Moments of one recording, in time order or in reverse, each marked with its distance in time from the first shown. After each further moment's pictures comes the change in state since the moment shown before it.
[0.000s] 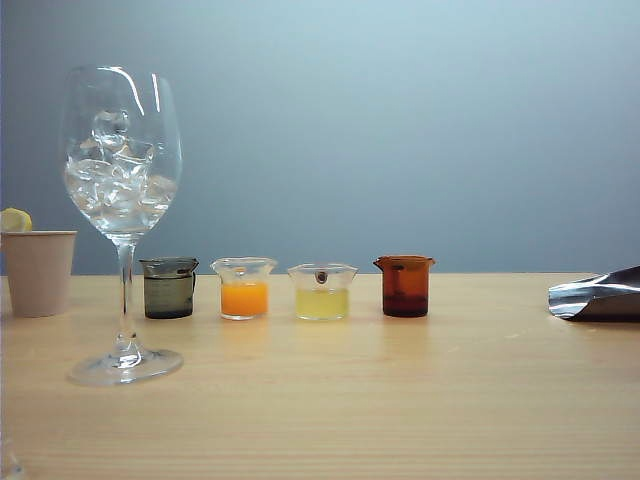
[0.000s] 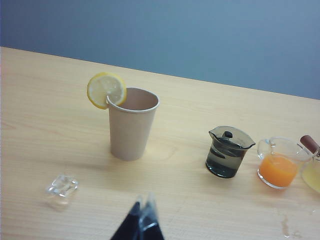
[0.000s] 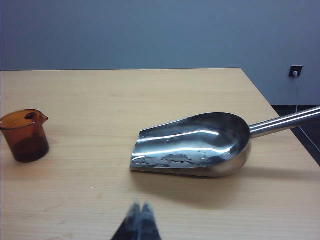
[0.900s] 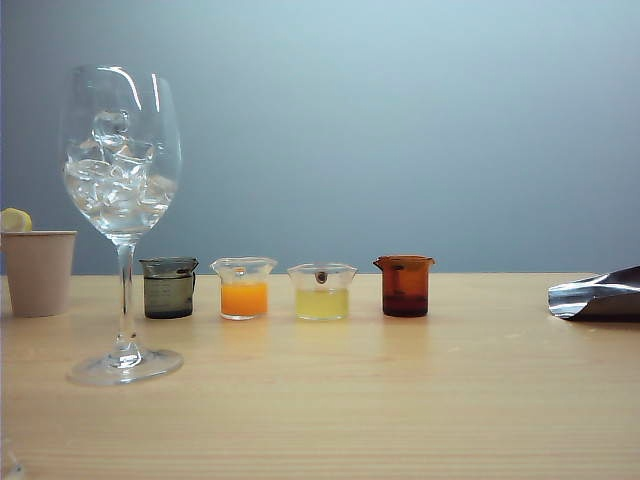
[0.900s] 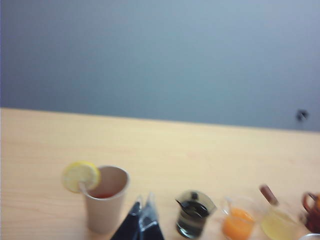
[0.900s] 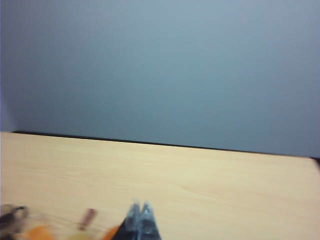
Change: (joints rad) left arm 0.000 0.368 0.449 -0.041 0.091 0.030; right arm 0.245 0.588 0.691 0.003 0.021 0.029
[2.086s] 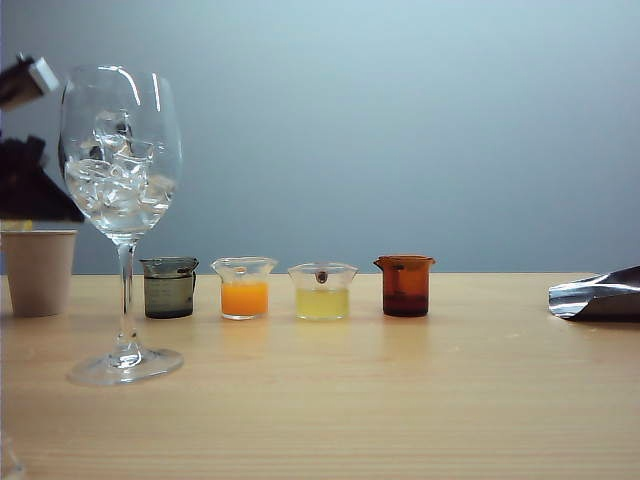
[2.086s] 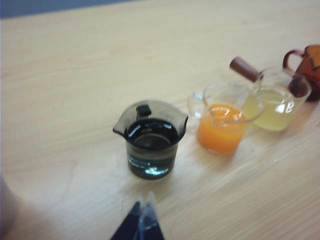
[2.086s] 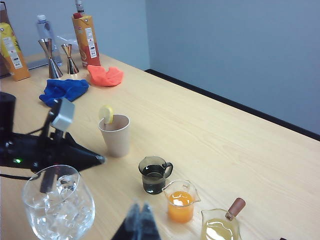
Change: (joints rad) left arm -0.056 0.975 0.041 0.526 0.335 0.310; right arm 0.450 0.413 0.264 -0.035 -0.095 -0.052
